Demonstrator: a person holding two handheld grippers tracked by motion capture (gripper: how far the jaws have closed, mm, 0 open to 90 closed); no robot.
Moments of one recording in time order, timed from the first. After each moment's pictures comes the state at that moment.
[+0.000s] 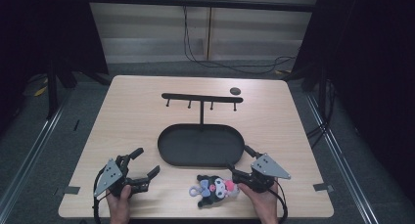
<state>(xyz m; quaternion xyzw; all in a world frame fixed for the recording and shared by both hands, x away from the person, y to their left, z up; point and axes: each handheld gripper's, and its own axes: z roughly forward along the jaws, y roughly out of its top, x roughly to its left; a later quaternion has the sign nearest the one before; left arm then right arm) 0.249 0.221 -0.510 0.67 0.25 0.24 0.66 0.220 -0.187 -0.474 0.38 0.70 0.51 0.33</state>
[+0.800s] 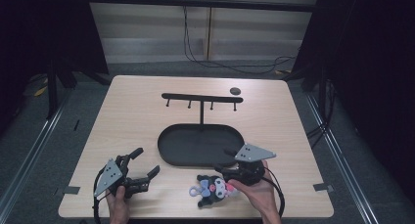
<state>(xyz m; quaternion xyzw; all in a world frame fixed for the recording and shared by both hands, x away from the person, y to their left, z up) 0.249 0.220 -0.511 0.67 0.25 0.24 0.66 0.236 -0.161 -0.438 0.32 0.80 0.48 0.19</state>
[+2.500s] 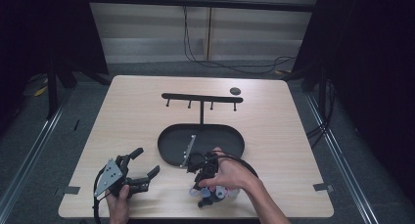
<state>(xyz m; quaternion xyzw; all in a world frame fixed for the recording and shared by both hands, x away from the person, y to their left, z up) 0.248 0.220 -0.510 0.67 0.25 0.24 0.66 0.285 -0.049 -0.442 0.14 0.98 0.13 -0.08</state>
